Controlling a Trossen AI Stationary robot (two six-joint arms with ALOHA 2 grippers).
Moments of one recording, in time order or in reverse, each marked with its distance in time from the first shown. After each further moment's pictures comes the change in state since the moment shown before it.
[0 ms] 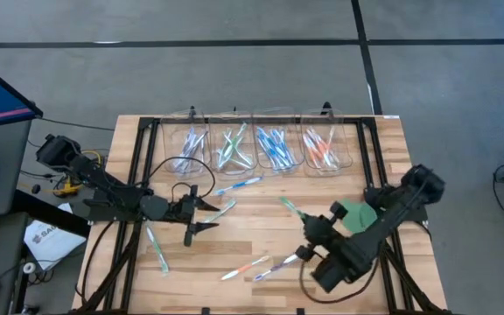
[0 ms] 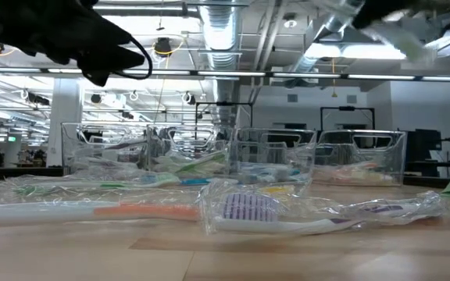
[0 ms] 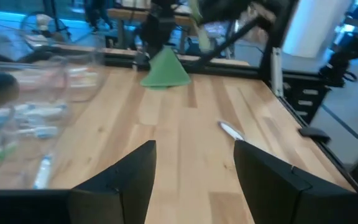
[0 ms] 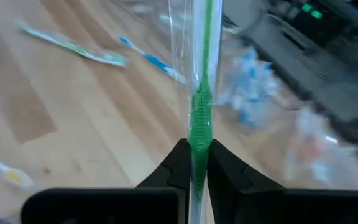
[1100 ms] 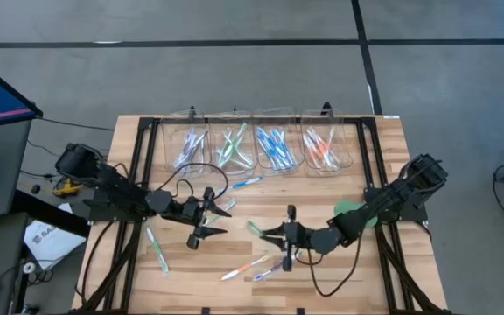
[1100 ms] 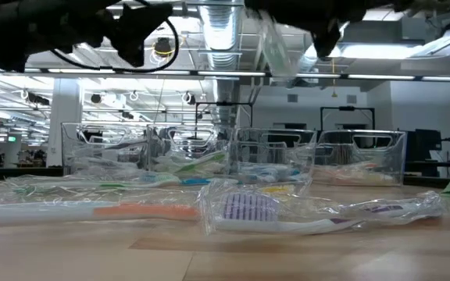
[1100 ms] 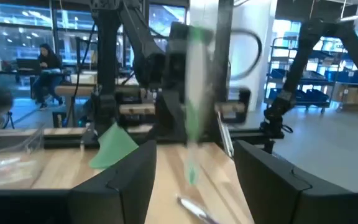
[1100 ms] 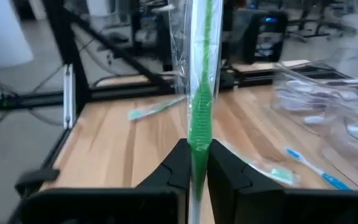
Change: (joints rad) left arm 0.093 0.351 0.017 0.675 0.305 0.152; right arm -0.192 -0.077 -0.644 2.022 -0.323 -1.144
